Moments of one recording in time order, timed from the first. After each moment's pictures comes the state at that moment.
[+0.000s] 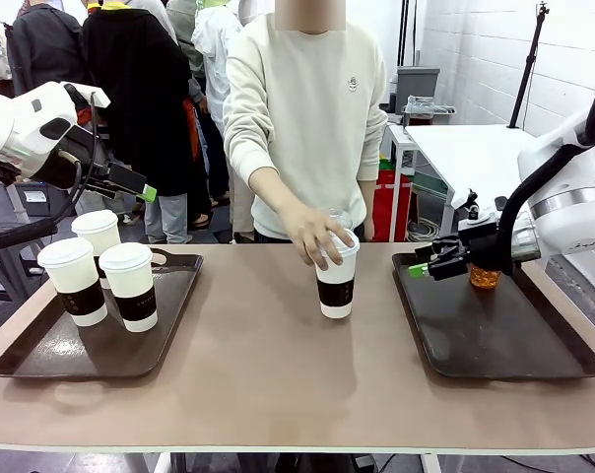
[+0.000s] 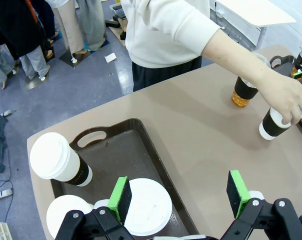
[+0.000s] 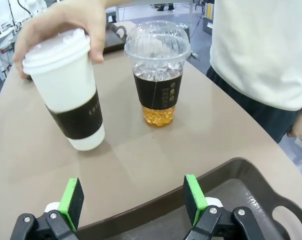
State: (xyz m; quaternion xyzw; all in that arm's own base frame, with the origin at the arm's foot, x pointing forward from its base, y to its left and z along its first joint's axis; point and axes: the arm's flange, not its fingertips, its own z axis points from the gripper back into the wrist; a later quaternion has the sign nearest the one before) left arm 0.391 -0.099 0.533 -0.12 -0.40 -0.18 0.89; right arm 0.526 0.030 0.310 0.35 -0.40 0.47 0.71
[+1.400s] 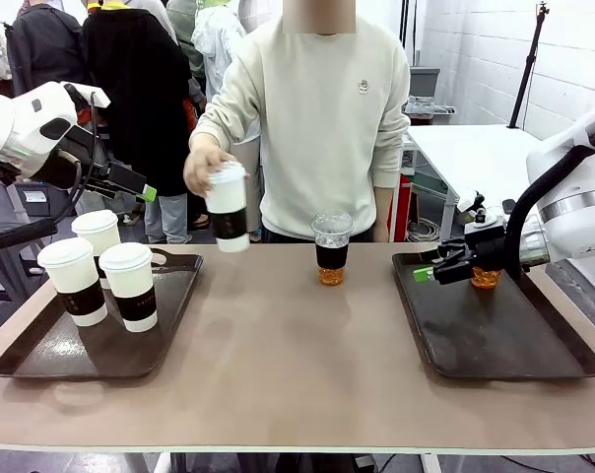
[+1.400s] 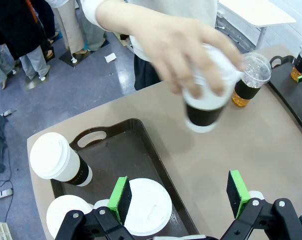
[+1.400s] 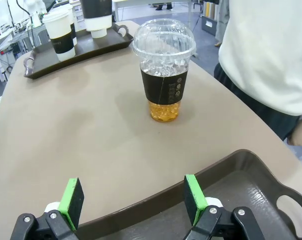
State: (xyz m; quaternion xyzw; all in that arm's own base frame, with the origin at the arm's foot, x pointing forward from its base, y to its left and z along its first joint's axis) left arm 0.391 -0.099 0.533 -0.12 -0.40 -0.18 0.89; right arm 0.509 0.025 0.312 0.35 -0.40 0.46 0.71
